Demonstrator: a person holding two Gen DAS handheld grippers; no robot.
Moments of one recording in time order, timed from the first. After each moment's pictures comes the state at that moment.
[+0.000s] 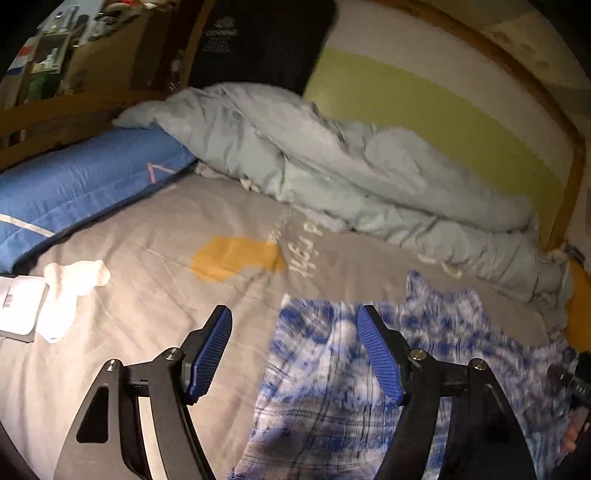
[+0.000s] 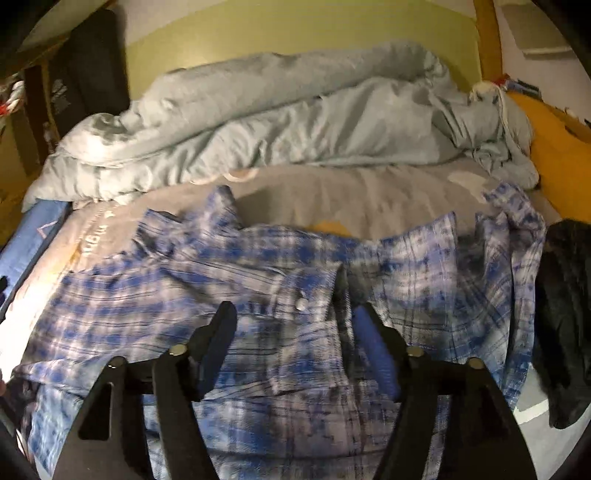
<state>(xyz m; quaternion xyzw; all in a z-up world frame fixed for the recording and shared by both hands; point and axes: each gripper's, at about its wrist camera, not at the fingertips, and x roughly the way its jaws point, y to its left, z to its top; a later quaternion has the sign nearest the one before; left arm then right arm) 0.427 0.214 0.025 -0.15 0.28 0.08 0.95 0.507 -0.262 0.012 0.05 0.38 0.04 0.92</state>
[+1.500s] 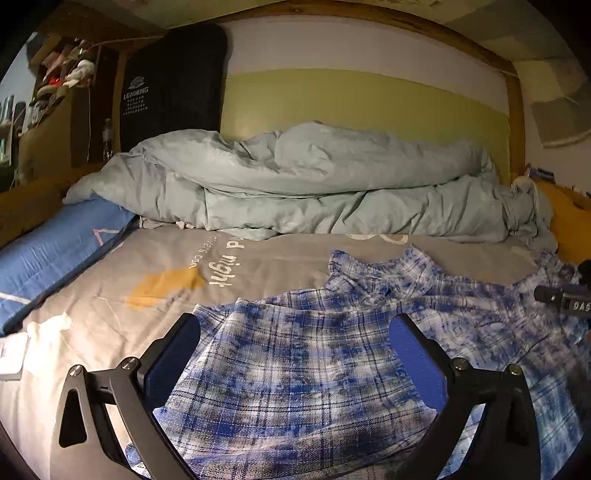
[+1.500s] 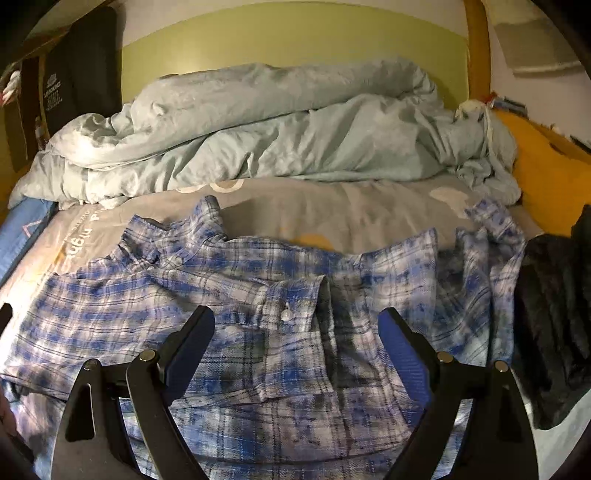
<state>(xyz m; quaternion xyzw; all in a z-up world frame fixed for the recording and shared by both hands) 0.411 0.092 0.025 -0.01 0.22 0.02 0.97 0.504 -0.261 0.016 0.02 0.36 -0.01 0.93</state>
